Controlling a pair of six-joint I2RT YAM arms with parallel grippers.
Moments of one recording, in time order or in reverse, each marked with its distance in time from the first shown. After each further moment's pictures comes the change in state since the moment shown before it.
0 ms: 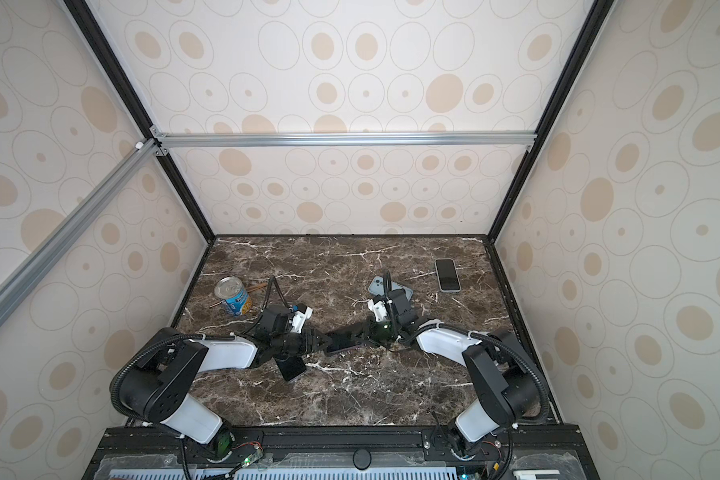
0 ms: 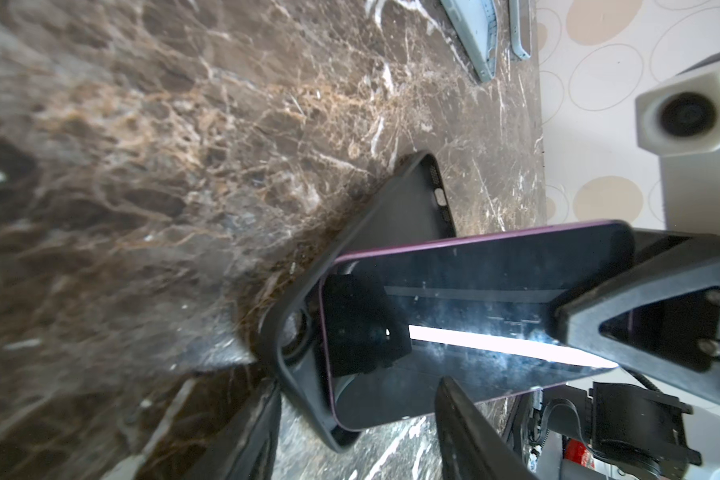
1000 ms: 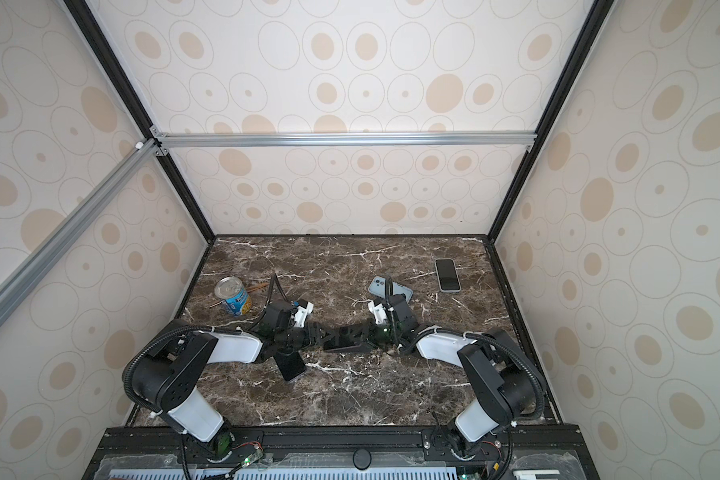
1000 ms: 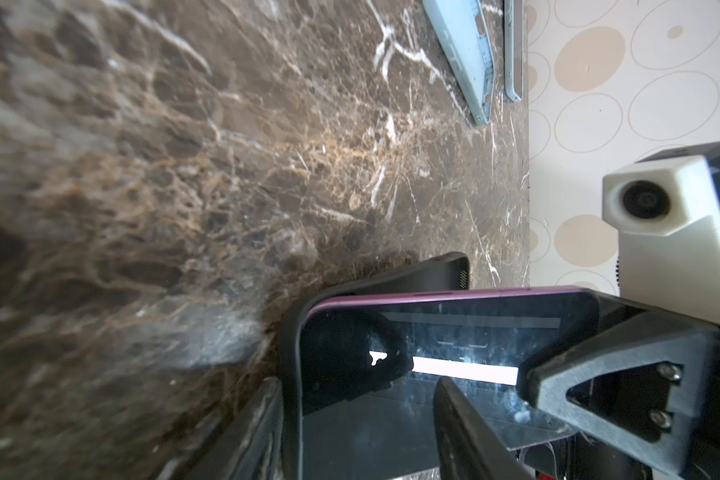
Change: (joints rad) left arm 0.002 0.074 0.048 0.074 -0.024 -0.097; right arm 0.017 0.032 -0.072 0.194 0.015 0.071
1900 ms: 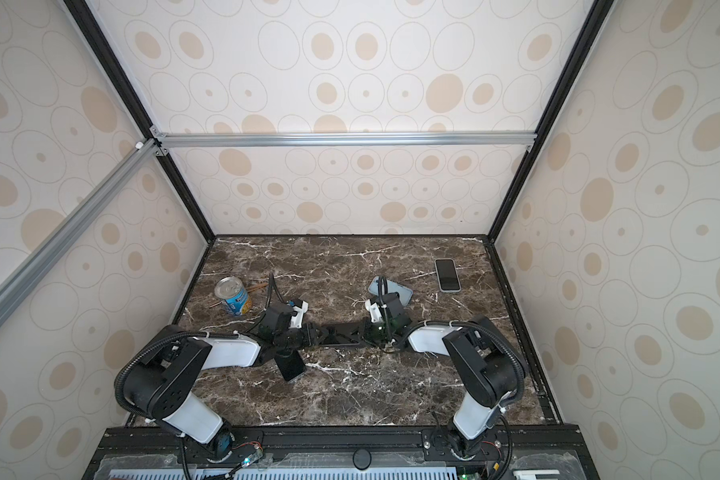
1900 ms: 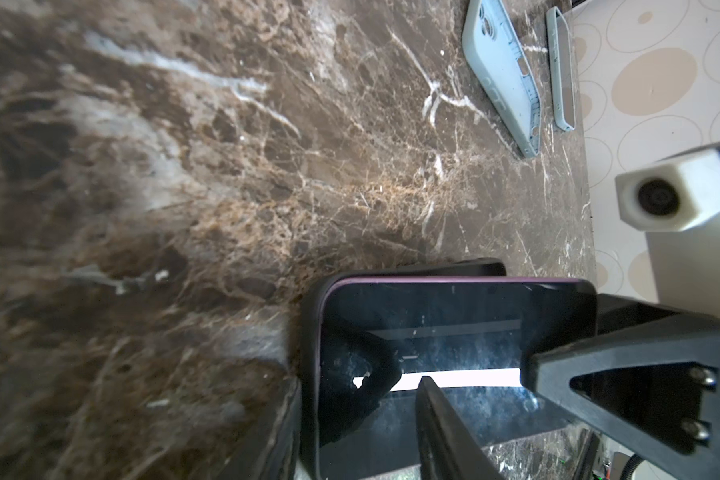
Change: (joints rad) left arm -0.023 -0.054 -0.025 -0.054 -0.211 0.080; right arm 0.011 0.106 0.105 -0.095 0.084 -0.092
